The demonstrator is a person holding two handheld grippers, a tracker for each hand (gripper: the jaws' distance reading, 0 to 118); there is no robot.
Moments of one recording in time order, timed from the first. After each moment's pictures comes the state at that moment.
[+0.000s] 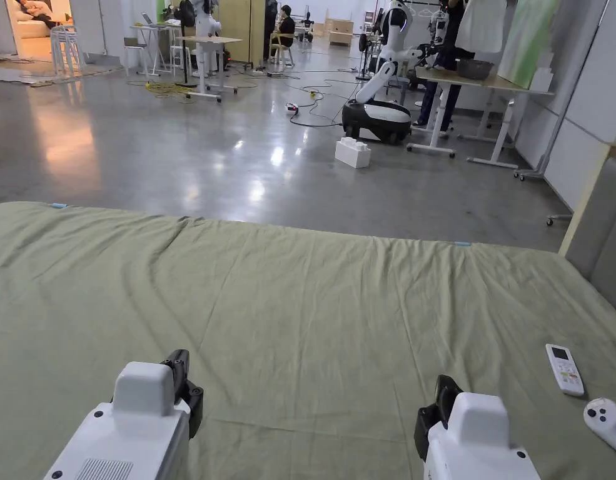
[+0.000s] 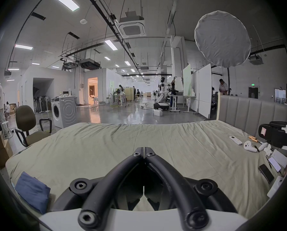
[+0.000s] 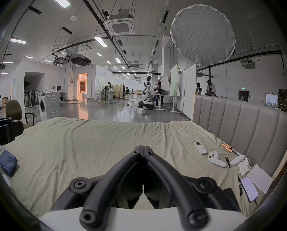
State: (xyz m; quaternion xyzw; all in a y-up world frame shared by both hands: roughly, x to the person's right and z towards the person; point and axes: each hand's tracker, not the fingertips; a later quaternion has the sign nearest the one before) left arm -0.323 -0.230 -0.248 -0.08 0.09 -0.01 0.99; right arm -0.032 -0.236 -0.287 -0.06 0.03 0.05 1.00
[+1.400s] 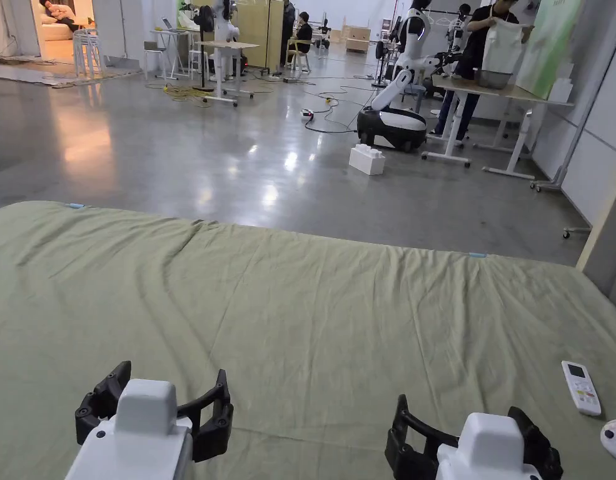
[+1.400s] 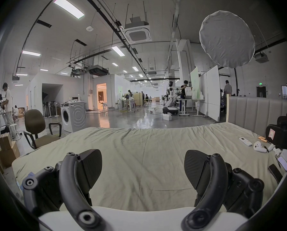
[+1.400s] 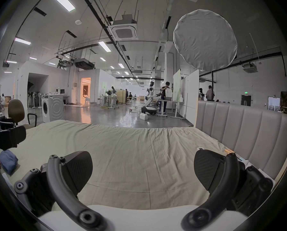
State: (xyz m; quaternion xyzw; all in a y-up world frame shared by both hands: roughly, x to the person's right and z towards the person) left arm -0.324 -0.237 -0.240 -0.06 0.14 -0.03 0.99; right arm -0.033 -0.239 -0.287 -0.03 0.05 0.06 1.00
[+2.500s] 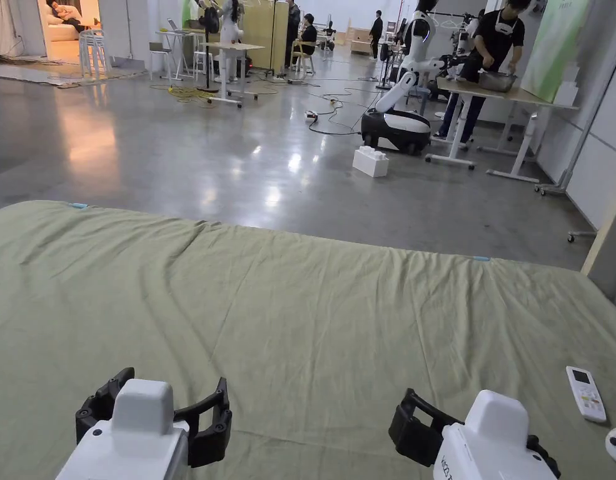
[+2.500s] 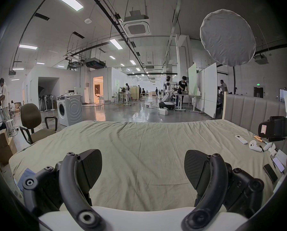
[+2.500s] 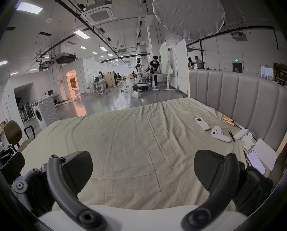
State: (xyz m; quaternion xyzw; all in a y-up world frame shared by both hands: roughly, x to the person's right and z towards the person) left arm -0.332 -0.237 -0.242 -0.09 0.12 -0.01 0.99; right arm -0.037 -0.221 -0.314 -0.17 -0.01 -0.04 0.98
